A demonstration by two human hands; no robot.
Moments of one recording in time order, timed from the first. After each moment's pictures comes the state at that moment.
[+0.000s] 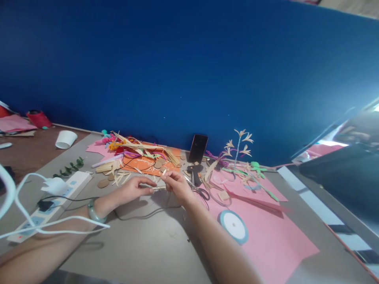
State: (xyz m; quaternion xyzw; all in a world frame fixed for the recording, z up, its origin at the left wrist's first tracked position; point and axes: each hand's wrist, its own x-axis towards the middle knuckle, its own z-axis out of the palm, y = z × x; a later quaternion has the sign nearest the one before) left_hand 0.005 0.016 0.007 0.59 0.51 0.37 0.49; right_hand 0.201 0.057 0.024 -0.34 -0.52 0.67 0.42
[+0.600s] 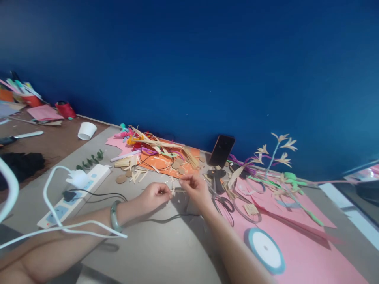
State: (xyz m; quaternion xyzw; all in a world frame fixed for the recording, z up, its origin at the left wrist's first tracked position) left_hand 0.022 -0.002 0.006 0.55 0.54 0.40 0.49; right_hand 0.195 0.062 0.017 -0.46 -0.66 0.46 0.37
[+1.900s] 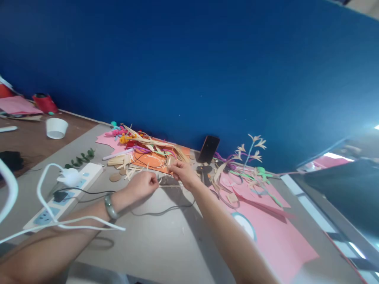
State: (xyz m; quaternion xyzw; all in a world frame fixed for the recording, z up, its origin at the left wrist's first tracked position) left_hand -0.011 0.013 0.012 0.68 0.63 0.27 0.24; right_hand 0.163 0.092 0.040 -0.44 -0.59 0.60 0.31
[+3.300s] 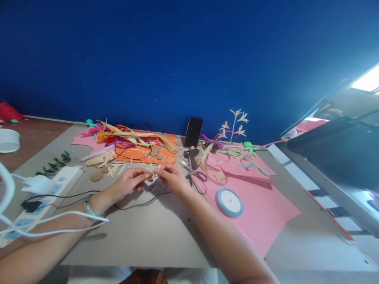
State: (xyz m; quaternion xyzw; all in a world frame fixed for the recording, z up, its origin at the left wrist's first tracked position) left_hand 0.010 0.001 0.017 0.54 0.45 0.40 0.59; right_hand 0.190 0.028 0.032 -0.40 -0.50 0.66 0.39
